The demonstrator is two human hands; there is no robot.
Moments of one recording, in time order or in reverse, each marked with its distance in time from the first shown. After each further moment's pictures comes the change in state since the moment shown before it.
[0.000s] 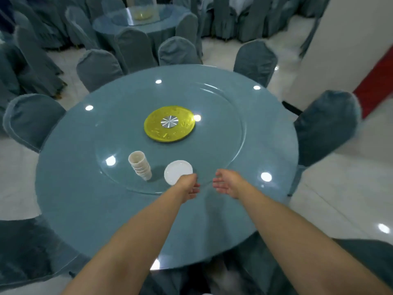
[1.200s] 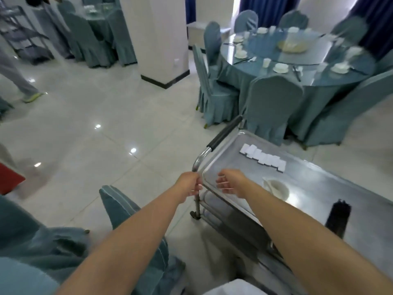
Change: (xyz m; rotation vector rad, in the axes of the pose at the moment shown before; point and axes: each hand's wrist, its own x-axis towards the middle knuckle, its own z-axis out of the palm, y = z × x) left_hand -0.352 -0.262 0.467 1.312 -1.383 0.251; right_hand -0.465 0.443 -0.222 1.272 1.367 0.020
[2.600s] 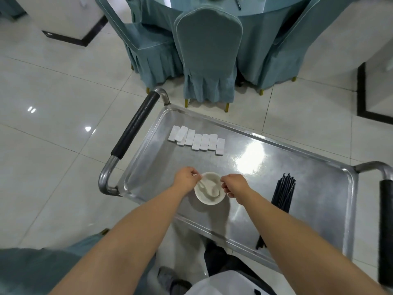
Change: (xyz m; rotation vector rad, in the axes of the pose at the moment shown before) left_hand 0.197 -0.003 0.298 0.923 -0.099 0.139; right_hand 0.135 0.106 -0.289 0.096 0.278 0.251
